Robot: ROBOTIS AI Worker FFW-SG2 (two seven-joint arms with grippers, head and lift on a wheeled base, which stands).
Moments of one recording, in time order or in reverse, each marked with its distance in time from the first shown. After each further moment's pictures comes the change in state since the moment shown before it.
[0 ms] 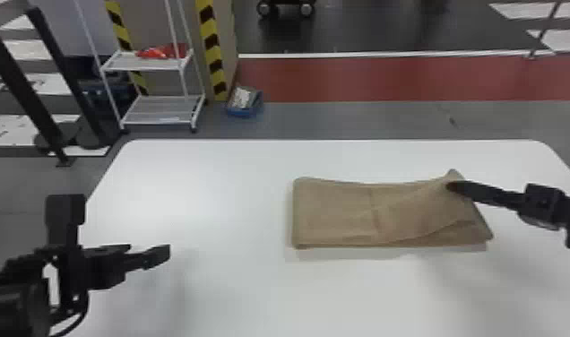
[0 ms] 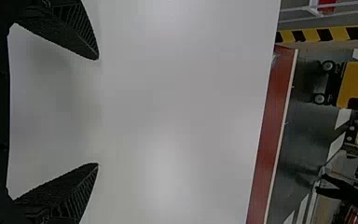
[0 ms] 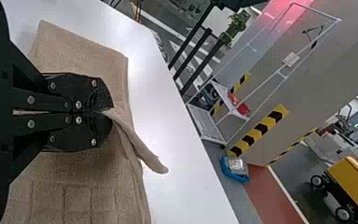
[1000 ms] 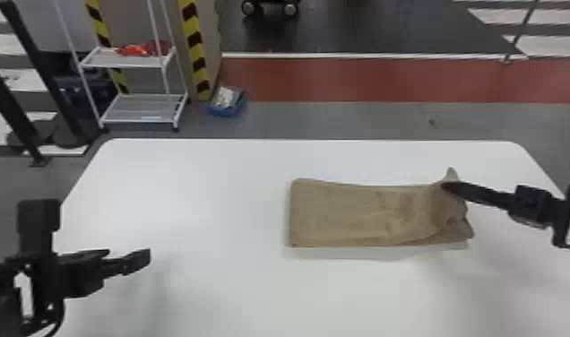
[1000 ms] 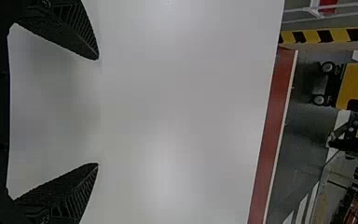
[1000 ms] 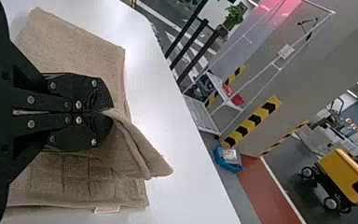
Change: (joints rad) left arm 0.017 -0.009 0.008 0.002 0.005 -0.024 0.004; right arm -0.039 -0.048 0.002 0.114 0.037 -0.082 0.065
